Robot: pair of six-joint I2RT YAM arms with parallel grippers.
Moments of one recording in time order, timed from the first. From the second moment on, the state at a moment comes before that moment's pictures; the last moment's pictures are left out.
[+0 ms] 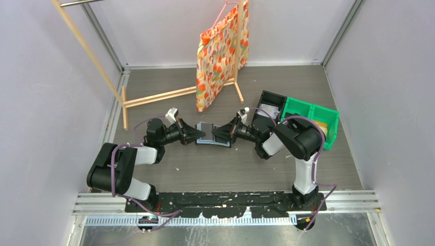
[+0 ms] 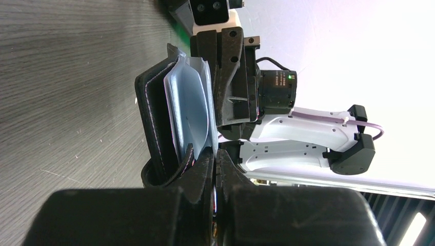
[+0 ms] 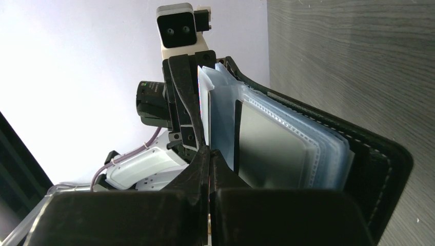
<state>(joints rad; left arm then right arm) -0.21 1.45 0.34 0.91 0.88 -1.33 0.59 1.96 0.57 1.39 -0.61 1.68</state>
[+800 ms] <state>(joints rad) -0.17 1.44 0.34 0.87 0.88 -1.30 0.49 1.91 0.50 1.38 -0.62 1.66</state>
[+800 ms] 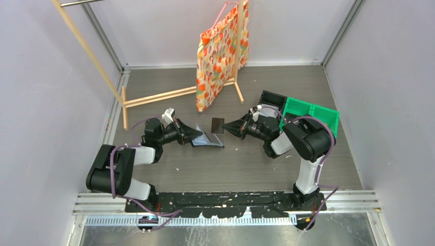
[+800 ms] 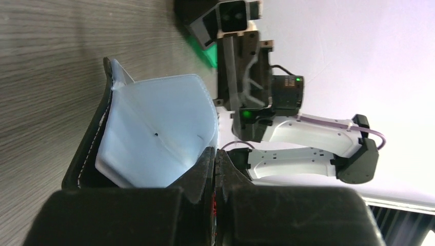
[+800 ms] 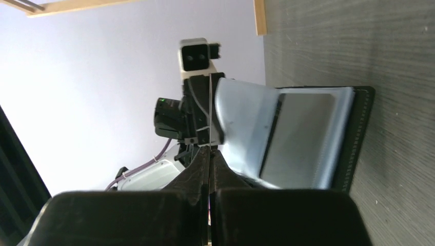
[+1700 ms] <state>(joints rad) -0.30 1.52 0.44 0.48 0.79 -1.03 0.06 1.13 0.76 -0.07 -0.54 0.83</state>
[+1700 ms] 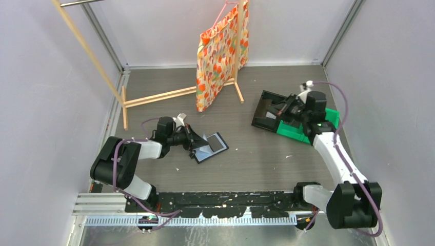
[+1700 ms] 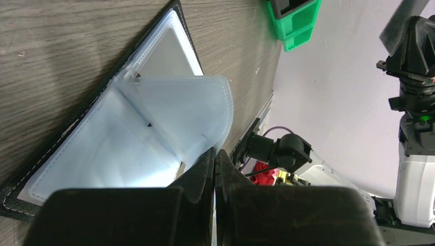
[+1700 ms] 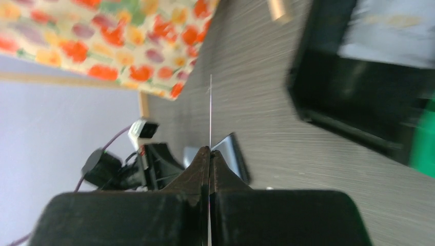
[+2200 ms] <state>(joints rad) -0.31 1.53 0.44 0.48 0.79 -1.02 -0.11 1.00 0.74 -0.42 -0.23 0.92</state>
